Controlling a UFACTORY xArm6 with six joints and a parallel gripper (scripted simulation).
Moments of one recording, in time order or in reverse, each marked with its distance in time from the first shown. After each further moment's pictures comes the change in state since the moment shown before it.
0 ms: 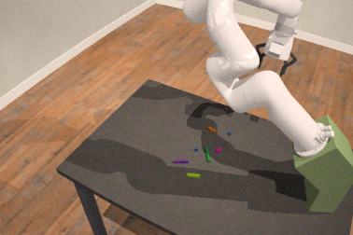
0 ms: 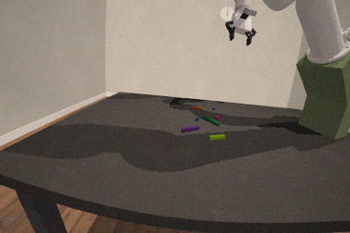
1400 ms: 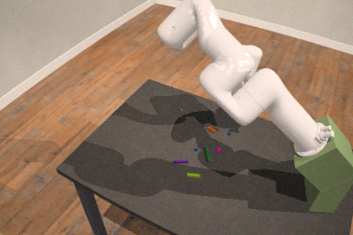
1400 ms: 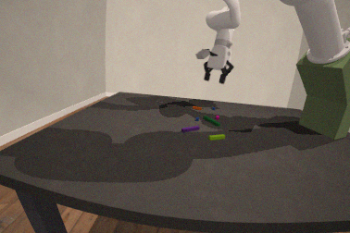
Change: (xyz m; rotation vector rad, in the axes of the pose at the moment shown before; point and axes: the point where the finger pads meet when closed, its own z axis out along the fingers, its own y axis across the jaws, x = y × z) arm -0.040 0.097 0.214 -0.161 -0.204 1.019
